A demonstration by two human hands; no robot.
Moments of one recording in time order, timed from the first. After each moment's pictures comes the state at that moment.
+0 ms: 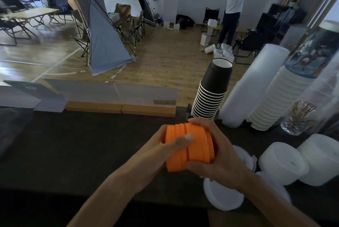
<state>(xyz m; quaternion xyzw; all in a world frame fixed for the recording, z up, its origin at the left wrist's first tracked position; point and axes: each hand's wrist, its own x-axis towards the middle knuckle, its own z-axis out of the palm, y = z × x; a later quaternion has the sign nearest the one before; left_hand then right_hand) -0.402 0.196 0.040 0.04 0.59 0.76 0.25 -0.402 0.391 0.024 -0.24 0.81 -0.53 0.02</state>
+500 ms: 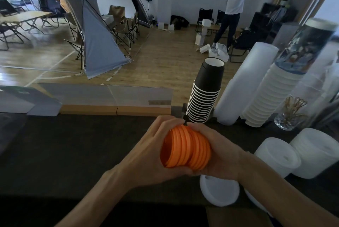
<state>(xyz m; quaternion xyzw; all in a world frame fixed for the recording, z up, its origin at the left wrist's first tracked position) -0.418 0.183 0.016 0.35 0.85 0.39 -0.05 -0.410 0.390 0.047 0.11 0.54 -0.74 0.38</state>
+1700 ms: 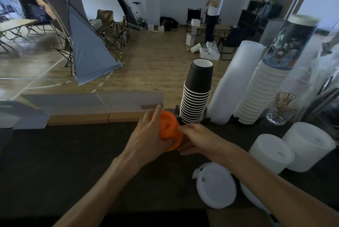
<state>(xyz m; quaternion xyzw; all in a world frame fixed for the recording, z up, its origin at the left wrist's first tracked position) -0.478 0.205 -0.005 0.17 0.94 0.30 -0.02 -0.467 0.394 0.008 0.10 0.75 -0.60 0.26</state>
